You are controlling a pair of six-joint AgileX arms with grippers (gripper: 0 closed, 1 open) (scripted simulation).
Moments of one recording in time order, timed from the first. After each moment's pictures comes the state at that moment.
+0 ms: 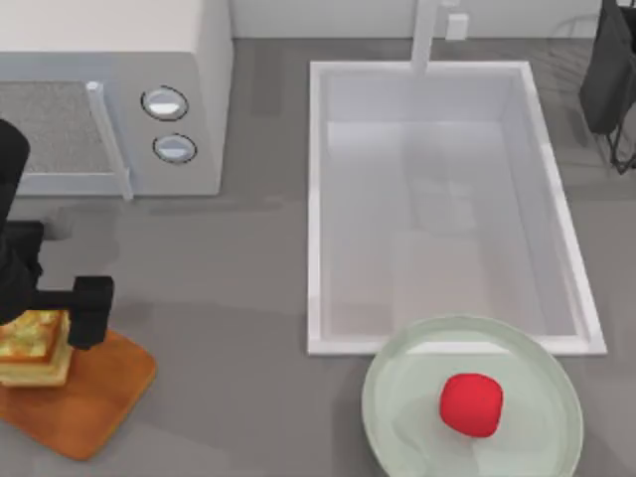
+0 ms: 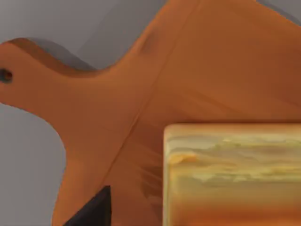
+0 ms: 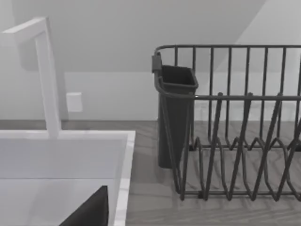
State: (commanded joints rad) left arm -0.07 1.62 0.89 -0.77 0.00 -0.05; right arm 0.00 0.00 0.00 0.00 0.00 0.00
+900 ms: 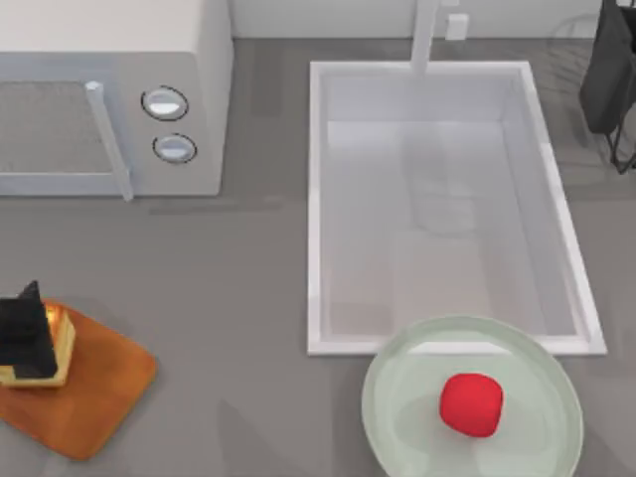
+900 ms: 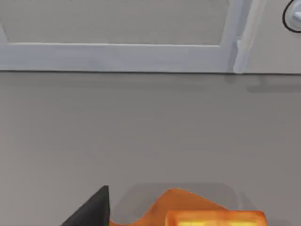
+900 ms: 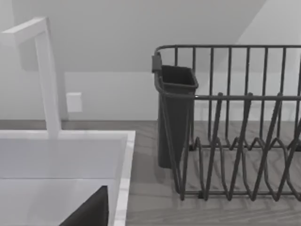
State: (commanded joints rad) left arm -0.03 0.46 0.25 -0.26 0.01 -0.02; right arm 0.00 0.00 0.00 0.00 0.00 0.00
